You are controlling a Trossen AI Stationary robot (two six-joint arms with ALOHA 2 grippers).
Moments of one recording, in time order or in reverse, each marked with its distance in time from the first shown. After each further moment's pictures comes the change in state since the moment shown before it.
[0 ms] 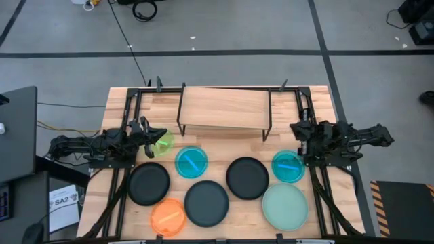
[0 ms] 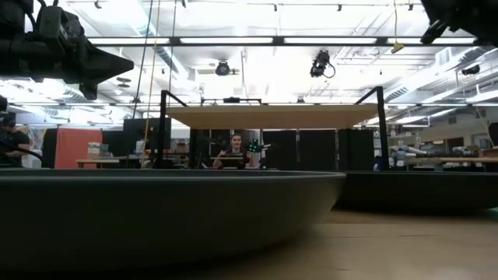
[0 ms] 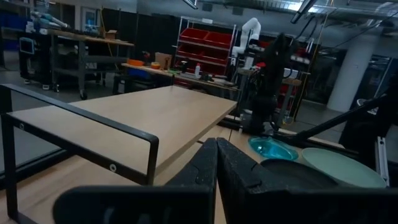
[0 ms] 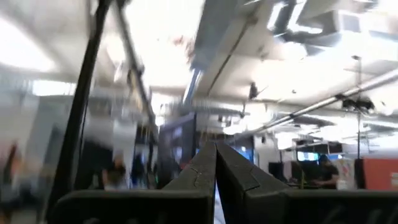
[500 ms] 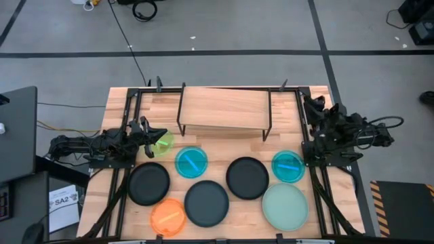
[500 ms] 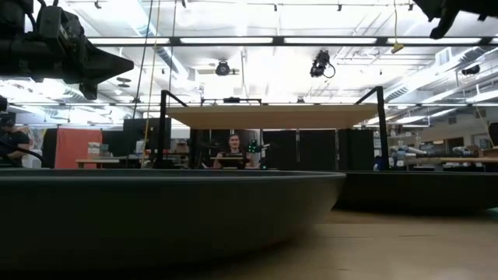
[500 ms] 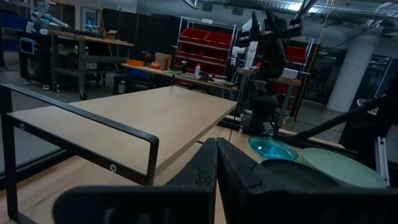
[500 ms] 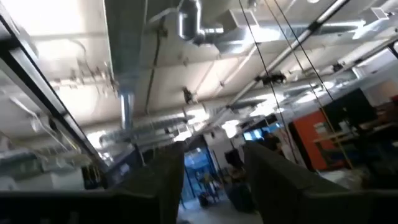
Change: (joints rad) left arm 0.000 0.000 0.000 0.000 0.000 0.001; right arm 0.000 0.000 0.226 -0.167 0.345 0.162
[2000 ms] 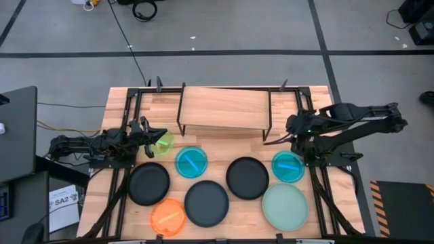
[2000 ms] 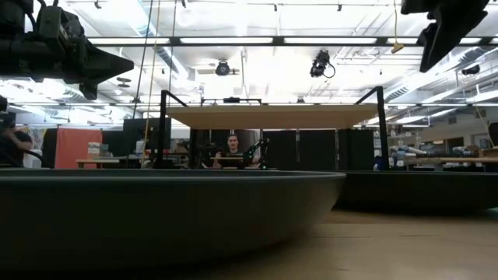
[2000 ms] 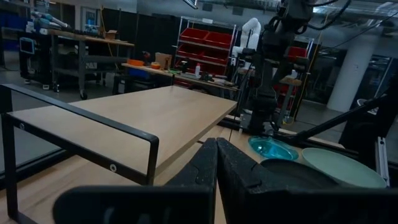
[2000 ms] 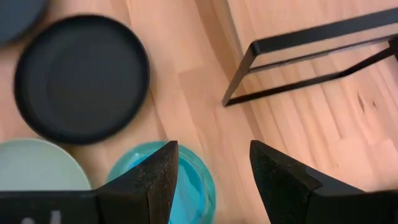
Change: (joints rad) left arm 0.000 0.000 0.000 0.000 0.000 -0.001; right arm 0.000 0.775 0.760 -1.839 -0.310 0.439
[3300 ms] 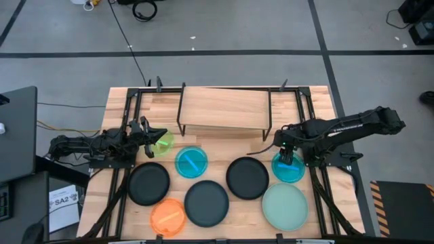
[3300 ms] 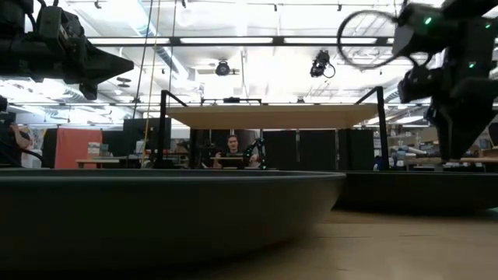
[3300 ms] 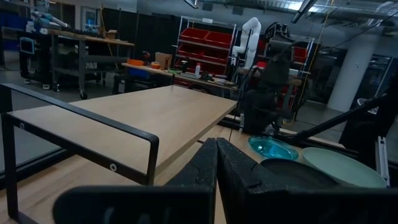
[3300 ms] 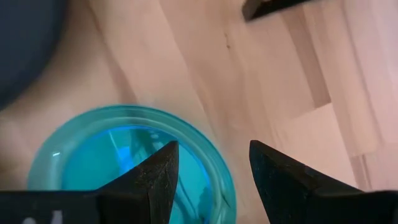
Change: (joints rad) left arm 0.000 0.000 0.000 -0.002 0.000 0.000; right arm -0.114 0.155 -0.448 0.347 -0.125 0.008
